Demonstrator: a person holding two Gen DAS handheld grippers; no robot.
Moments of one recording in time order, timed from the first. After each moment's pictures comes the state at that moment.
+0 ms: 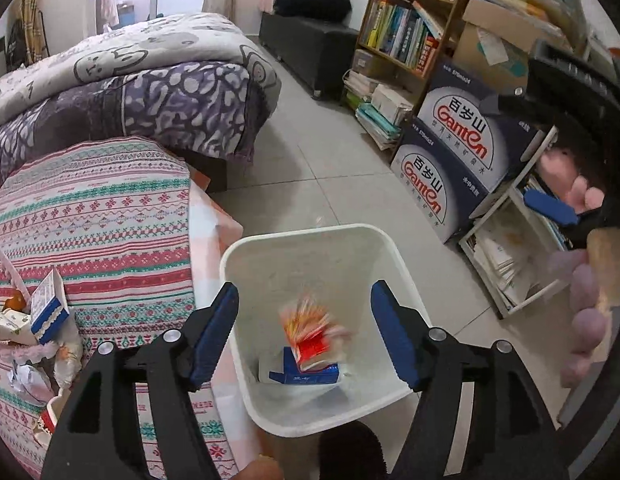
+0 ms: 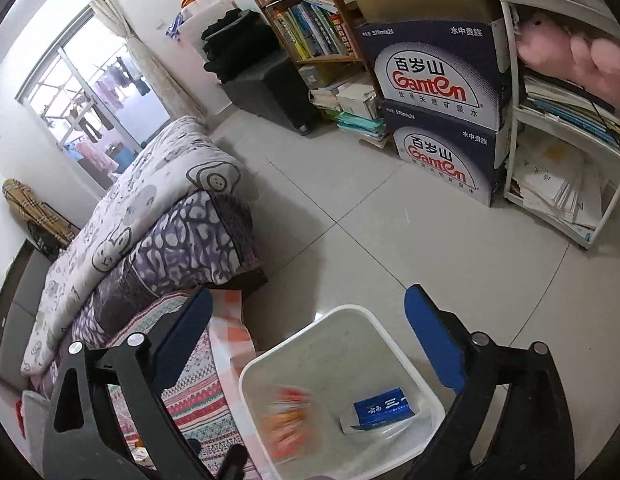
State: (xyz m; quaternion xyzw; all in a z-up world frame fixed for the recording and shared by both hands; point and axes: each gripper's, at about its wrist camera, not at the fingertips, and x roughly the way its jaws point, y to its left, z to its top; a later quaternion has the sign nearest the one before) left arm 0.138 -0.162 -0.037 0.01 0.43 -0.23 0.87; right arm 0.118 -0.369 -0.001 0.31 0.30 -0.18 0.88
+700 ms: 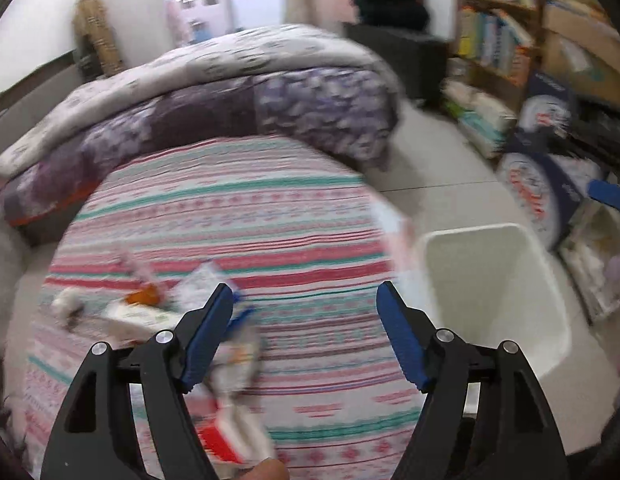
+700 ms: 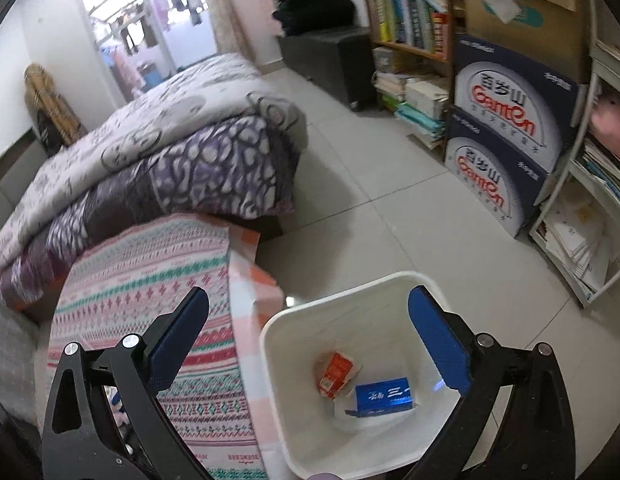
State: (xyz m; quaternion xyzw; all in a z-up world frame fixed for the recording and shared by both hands) left arm 0.154 -0.026 -0.049 0.07 0.41 -0.06 0.91; right arm 0.168 -0.239 -0.020 0.16 0.37 -0.12 0.90
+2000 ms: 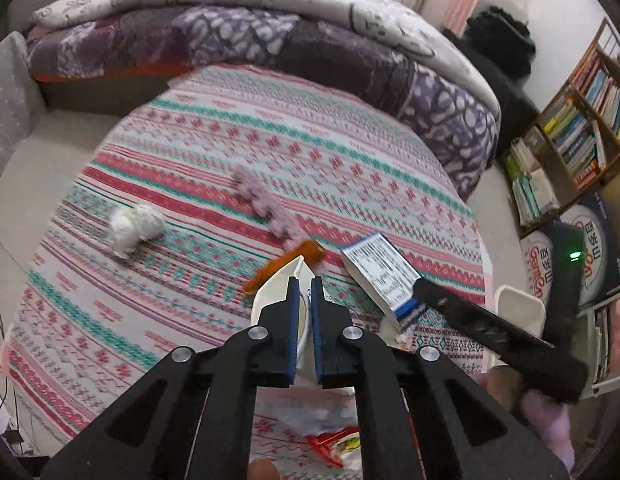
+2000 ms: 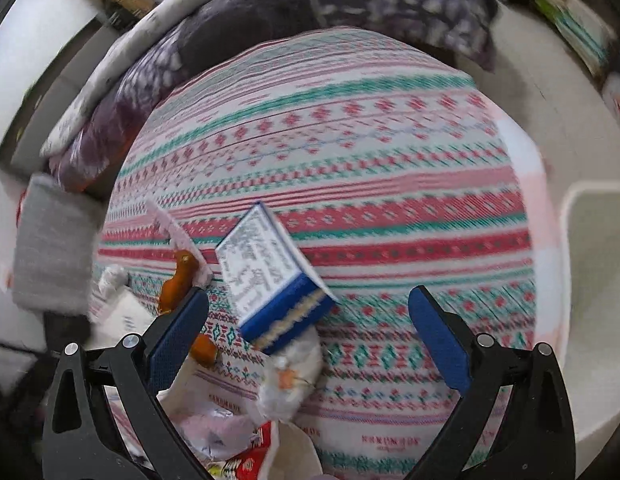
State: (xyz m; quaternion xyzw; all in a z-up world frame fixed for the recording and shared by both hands) left arm 0.191 0.182 -0.044 -0.13 0.48 -0.01 0.87; right arm 0.252 -0.024 -0.123 0.14 0.54 0.10 0.82
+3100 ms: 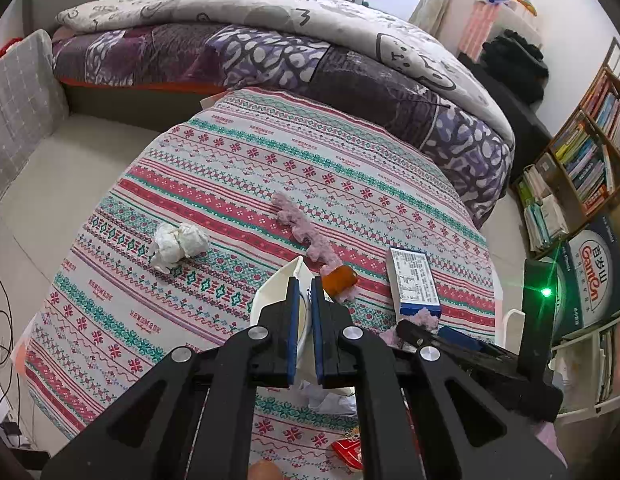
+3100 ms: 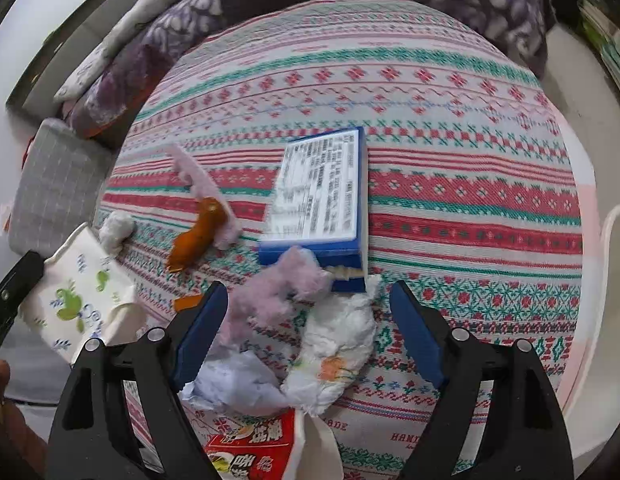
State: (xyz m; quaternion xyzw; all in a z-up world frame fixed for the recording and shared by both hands) left arm 0.184 0.208 -0.033 -0.14 0.46 0.02 0.88; right arm 0.250 -0.004 -0.138 0.12 0.57 0.13 0.80
